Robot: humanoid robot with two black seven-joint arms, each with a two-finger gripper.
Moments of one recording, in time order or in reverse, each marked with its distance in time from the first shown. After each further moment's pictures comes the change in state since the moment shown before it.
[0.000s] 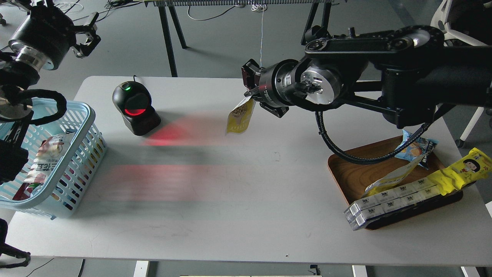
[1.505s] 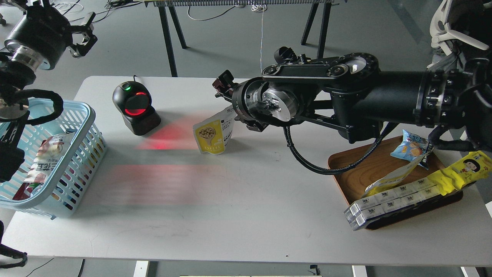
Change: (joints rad) left arm 0.002 0.020 0.002 0.003 0.000 -0.001 -0.002; right arm -0.064 0.168 0.018 -0.166 -0.004 -0.023 0.022
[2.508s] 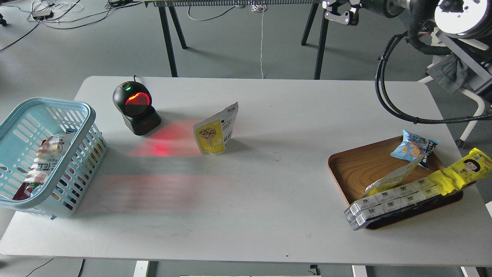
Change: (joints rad) left arm -0.022 0.514 0.093 -0.290 0.129 -0.008 0.027; right arm -0.420 -0.573 0.853 -0.033 -0.027 0.310 0.184
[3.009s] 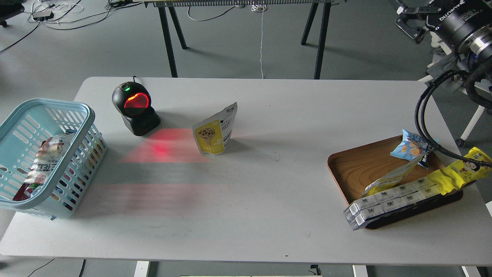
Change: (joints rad) left arm 0.005 0.200 0.181 -0.419 0.396 0.009 -0.012; right arm -0.443 -0.003 0.493 -0.142 0.012 0.298 0.055
